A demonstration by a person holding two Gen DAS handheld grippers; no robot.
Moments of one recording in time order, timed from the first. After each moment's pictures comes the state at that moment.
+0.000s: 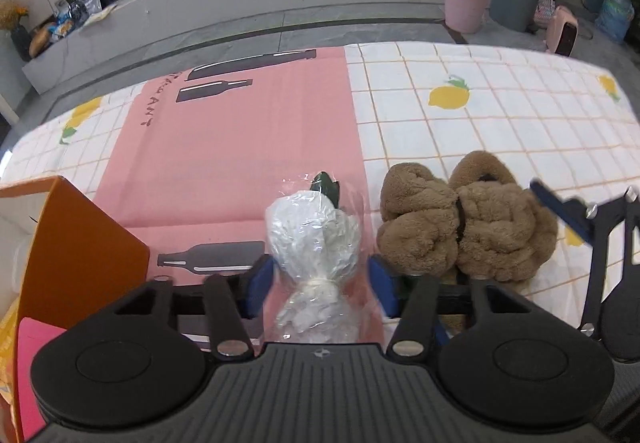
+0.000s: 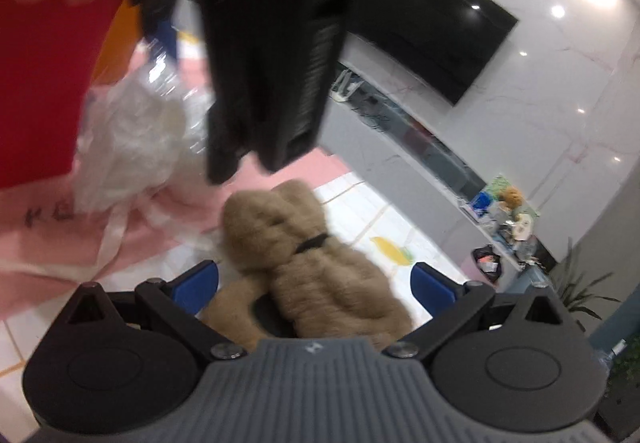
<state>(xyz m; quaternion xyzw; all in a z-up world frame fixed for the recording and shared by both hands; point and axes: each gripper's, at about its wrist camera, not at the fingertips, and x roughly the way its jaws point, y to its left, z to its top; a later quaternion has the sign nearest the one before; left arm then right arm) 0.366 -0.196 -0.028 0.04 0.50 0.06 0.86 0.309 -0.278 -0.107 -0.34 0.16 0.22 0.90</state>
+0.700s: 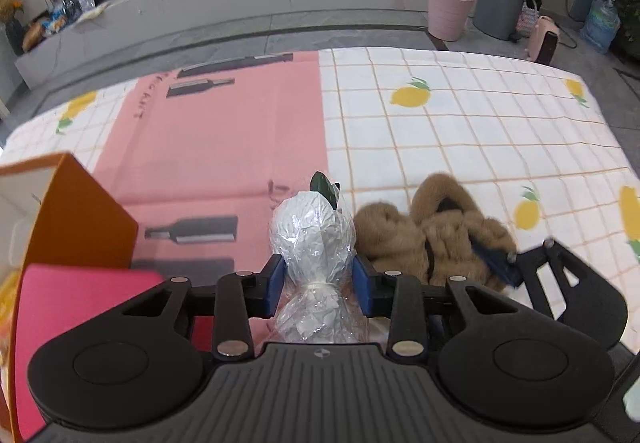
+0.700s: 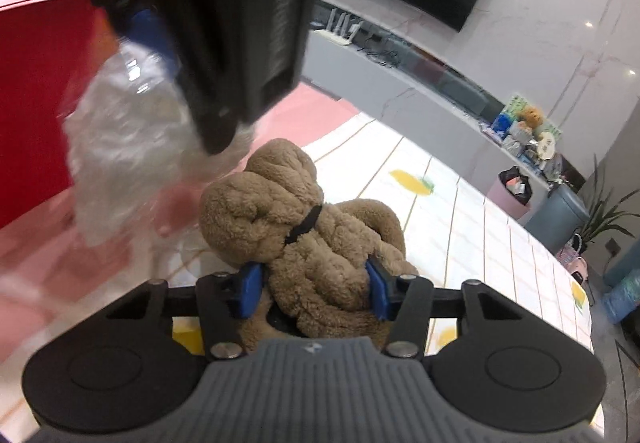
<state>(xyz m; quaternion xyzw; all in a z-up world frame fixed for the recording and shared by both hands) 0.331 -0.213 -0.005 0.00 0.50 0.03 0.87 0.318 -0.299 -0.091 -0.27 0.28 0.23 0.89</state>
